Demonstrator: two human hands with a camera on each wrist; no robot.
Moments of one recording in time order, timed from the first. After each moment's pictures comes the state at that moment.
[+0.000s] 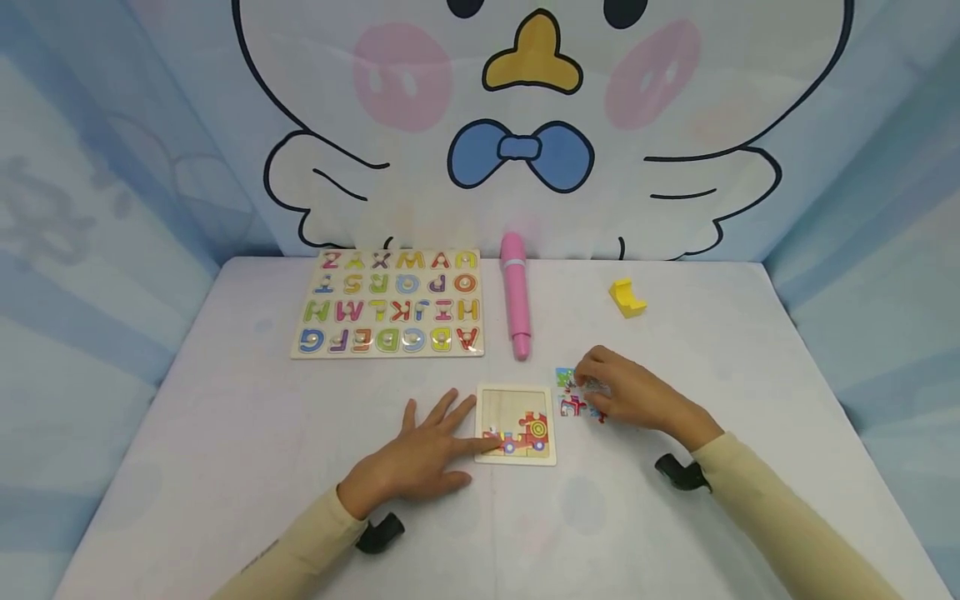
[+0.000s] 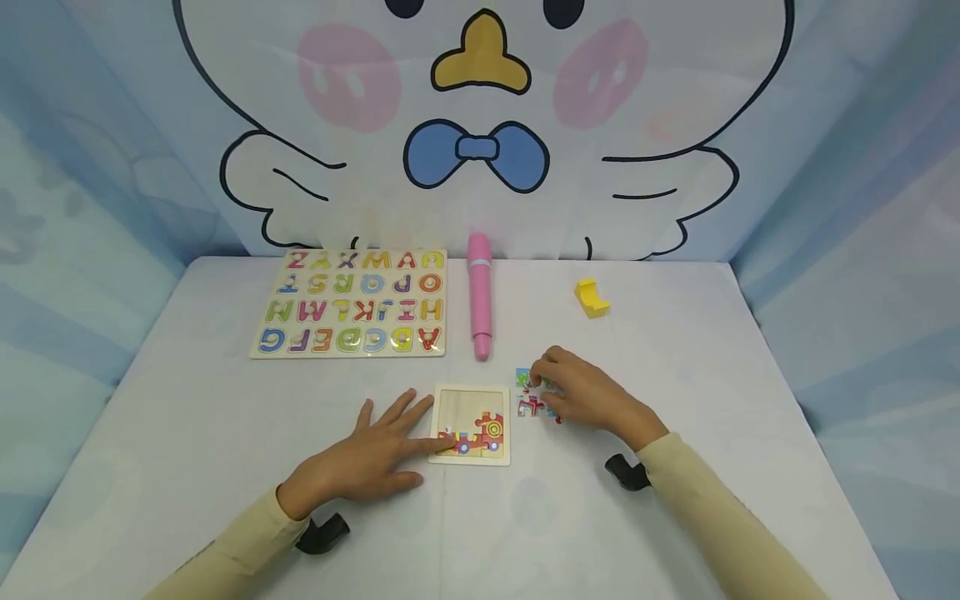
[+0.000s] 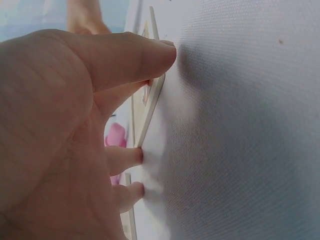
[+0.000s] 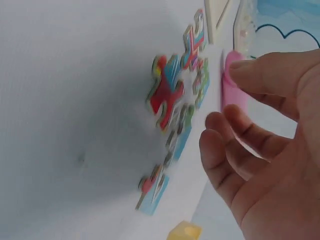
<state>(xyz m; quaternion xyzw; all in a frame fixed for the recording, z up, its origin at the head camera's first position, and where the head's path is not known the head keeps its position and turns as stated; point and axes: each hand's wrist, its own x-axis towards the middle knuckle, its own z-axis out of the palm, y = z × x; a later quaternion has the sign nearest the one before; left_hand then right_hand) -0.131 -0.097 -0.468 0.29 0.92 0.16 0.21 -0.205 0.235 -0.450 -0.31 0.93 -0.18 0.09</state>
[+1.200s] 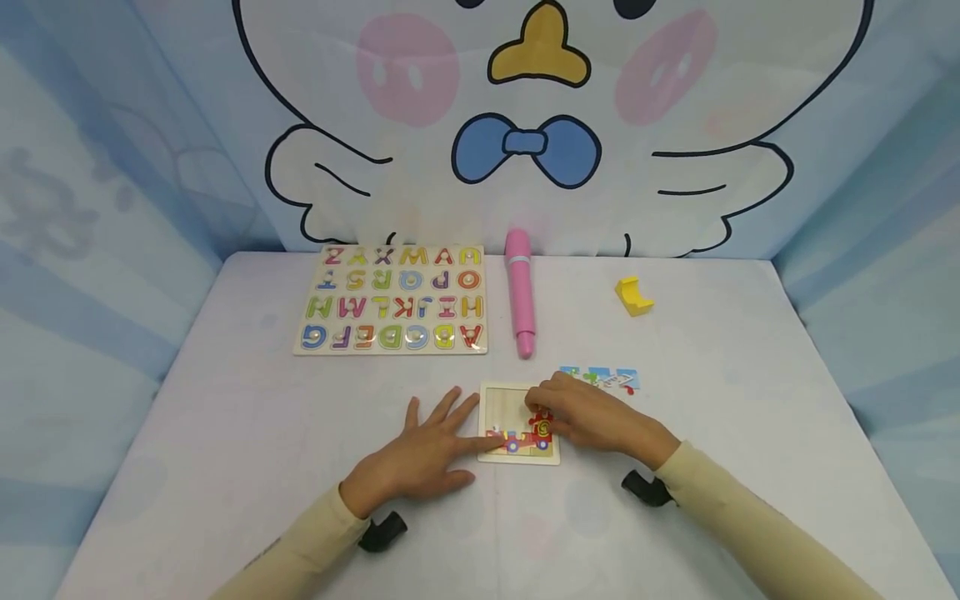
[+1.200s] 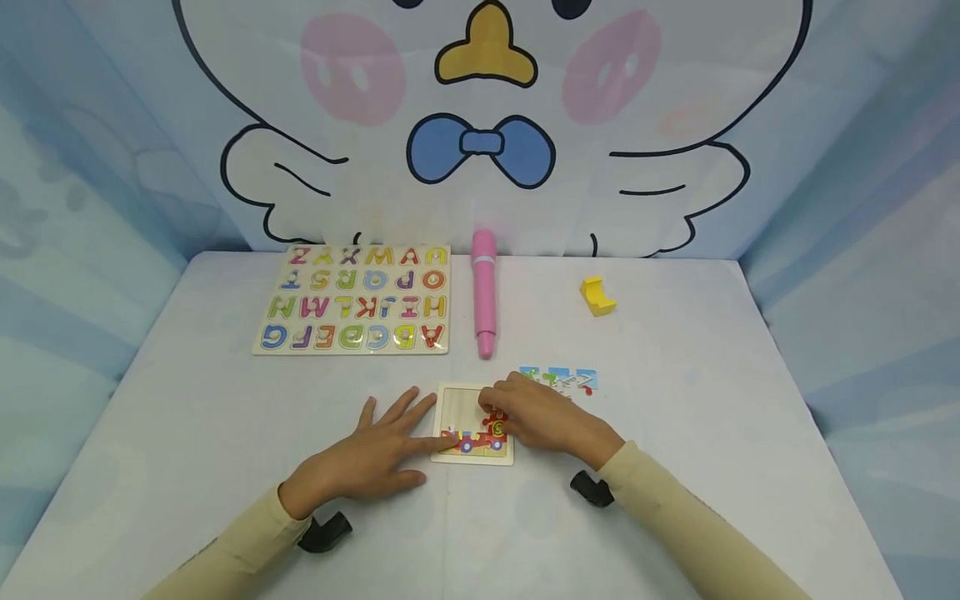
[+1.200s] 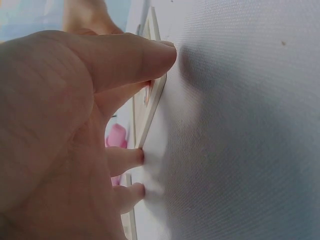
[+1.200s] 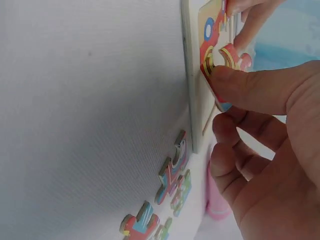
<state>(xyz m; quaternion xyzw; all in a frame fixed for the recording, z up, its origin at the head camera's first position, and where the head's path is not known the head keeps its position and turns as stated) -0.132 -0.095 -0.470 0.29 0.92 0.15 0.21 -0.188 0.183 -0.459 -0.41 0.88 -0.19 0.12</state>
